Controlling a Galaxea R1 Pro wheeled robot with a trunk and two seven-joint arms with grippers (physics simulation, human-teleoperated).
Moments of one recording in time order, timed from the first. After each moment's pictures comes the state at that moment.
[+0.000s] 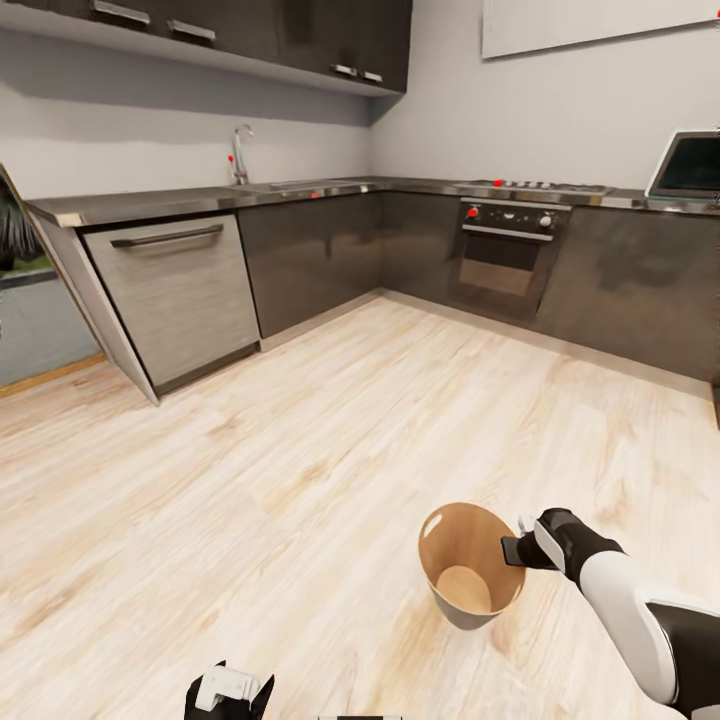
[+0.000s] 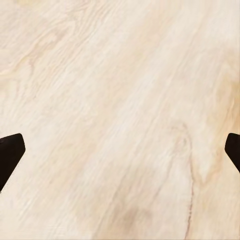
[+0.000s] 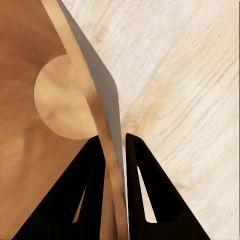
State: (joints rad) left arm 0.01 0.03 0.00 -1.01 -0.01 -0.07 -0.27; right arm -0.93 -0.17 -0.15 -0.17 0.11 0.62 0.12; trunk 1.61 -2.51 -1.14
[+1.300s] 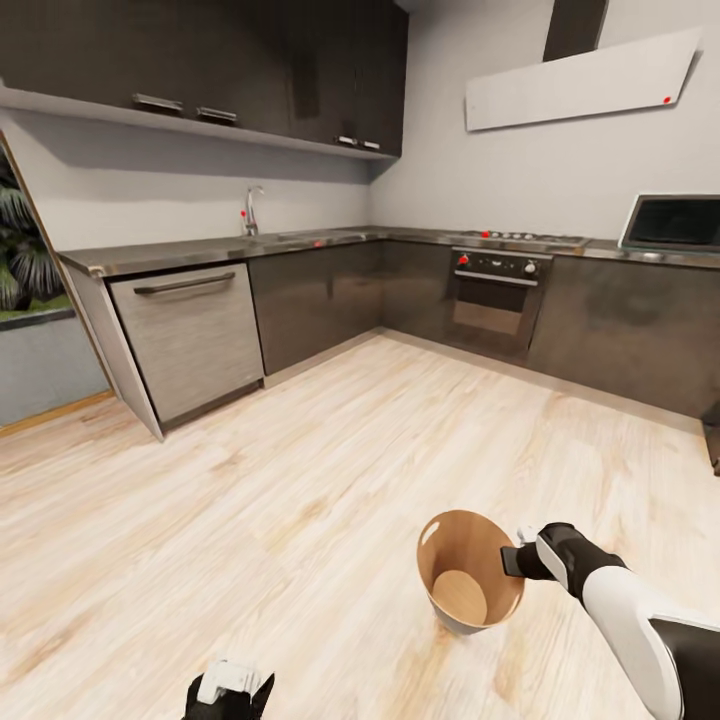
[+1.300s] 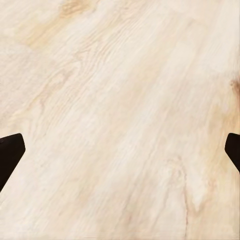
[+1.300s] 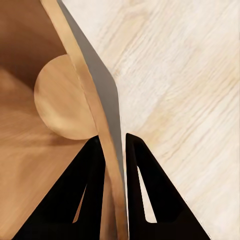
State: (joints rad) left arm -0.01 0.03 0.00 -1.01 0.00 0.01 -0.27; right arm -0.88 -0.17 -0.14 -0.18 0.11 0.55 0.16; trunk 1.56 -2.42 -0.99
